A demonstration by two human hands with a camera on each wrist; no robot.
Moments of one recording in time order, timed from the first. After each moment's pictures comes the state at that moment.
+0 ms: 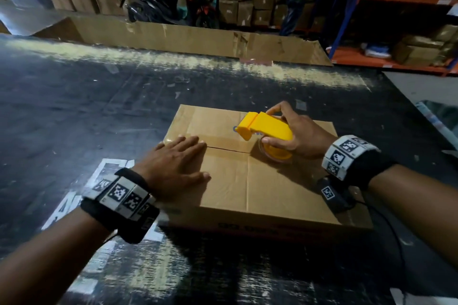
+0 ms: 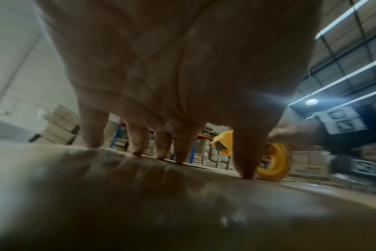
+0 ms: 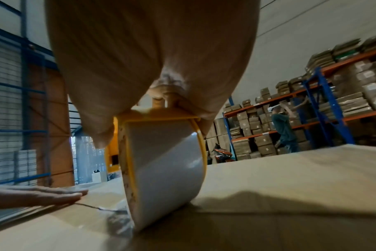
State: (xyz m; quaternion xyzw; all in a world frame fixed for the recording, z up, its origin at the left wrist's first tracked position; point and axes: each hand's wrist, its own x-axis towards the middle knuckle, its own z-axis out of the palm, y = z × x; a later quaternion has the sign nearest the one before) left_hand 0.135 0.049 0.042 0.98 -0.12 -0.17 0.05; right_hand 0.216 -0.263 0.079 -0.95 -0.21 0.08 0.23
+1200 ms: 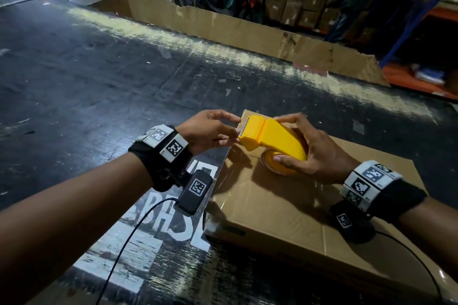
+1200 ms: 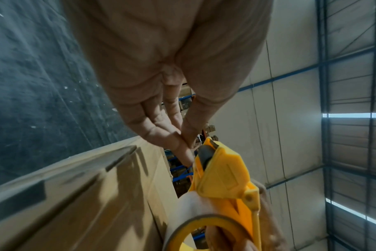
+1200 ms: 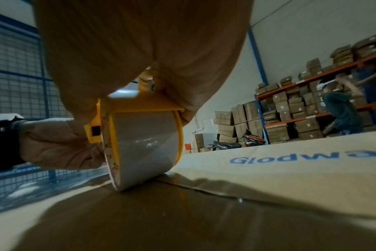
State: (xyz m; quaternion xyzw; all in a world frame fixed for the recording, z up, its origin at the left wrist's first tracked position) left_hand 0.195 0.142 0.063 0.65 0.13 -0.16 0.73; right_hand 0.227 -0.126 0.075 -0.89 -0.36 0.10 0.27
